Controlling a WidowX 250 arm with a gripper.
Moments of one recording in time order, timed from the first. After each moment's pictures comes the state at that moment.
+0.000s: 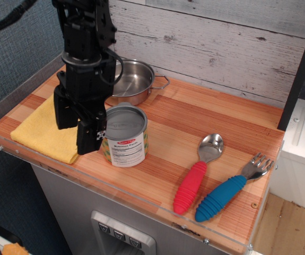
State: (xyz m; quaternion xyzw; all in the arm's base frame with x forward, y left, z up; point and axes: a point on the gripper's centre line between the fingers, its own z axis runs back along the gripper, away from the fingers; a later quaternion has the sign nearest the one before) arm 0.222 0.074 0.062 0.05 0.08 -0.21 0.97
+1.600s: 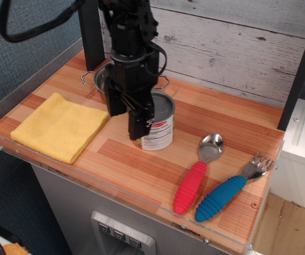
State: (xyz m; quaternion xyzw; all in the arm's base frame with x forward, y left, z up) arm 0.288 0.038 0.048 0.03 -0.01 -0.23 0.97
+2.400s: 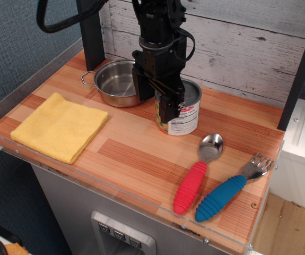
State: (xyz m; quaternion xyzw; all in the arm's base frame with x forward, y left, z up) arm 0.329 0.018 0.054 0.03 -0.07 -0.22 0.97
